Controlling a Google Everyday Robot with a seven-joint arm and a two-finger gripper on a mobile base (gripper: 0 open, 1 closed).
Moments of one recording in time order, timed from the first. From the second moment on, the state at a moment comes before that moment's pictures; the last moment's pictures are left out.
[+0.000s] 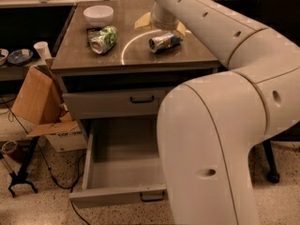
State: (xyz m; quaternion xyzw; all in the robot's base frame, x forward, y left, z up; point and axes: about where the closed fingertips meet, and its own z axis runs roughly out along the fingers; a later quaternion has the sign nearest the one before) arm 0.857 -0.054 0.868 0.05 0.94 0.07 0.33
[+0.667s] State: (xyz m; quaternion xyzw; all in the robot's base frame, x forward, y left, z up) arm 0.867 -0.077 0.845 0.04 0.94 0.06 0.32
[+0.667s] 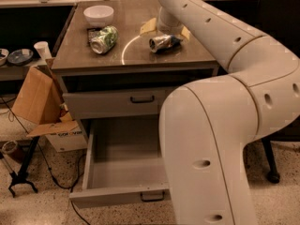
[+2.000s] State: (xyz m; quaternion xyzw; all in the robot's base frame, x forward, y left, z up) arm 0.839 -0.126 0.879 0.01 0.93 0.07 0.36
